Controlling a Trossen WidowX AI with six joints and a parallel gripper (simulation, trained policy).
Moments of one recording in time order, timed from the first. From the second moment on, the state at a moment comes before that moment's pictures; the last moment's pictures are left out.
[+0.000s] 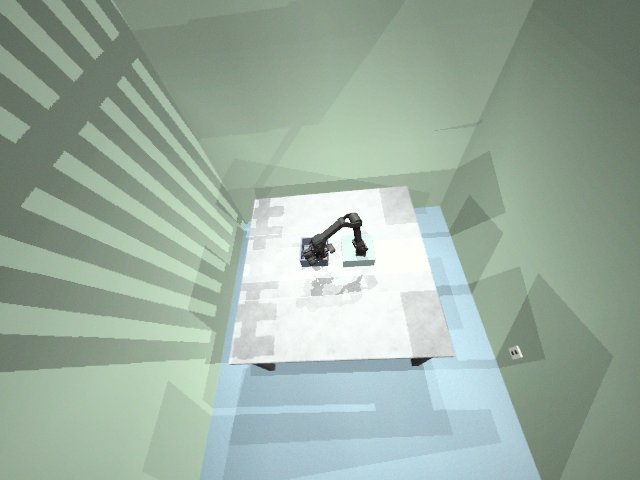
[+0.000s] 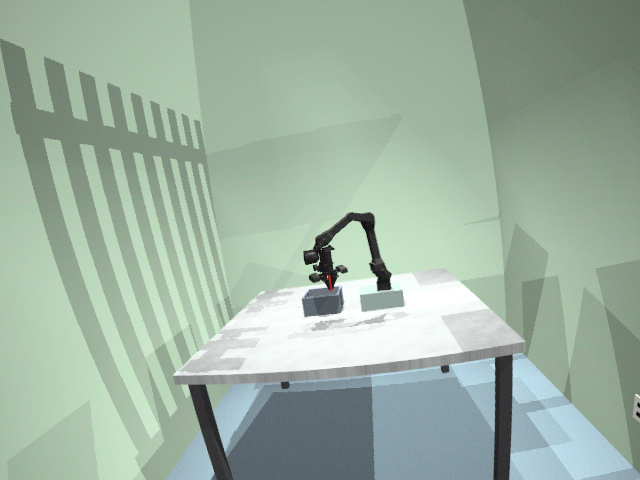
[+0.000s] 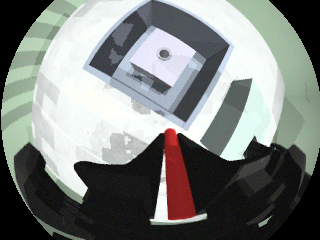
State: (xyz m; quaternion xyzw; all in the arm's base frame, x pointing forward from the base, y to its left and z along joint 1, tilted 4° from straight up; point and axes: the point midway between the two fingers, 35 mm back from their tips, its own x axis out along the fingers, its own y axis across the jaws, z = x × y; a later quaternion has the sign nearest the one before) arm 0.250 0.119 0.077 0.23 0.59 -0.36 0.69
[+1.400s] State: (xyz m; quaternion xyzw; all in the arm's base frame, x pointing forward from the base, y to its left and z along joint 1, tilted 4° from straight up) arm 0.333 0.014 0.016 0.24 0.63 -0.32 0.67
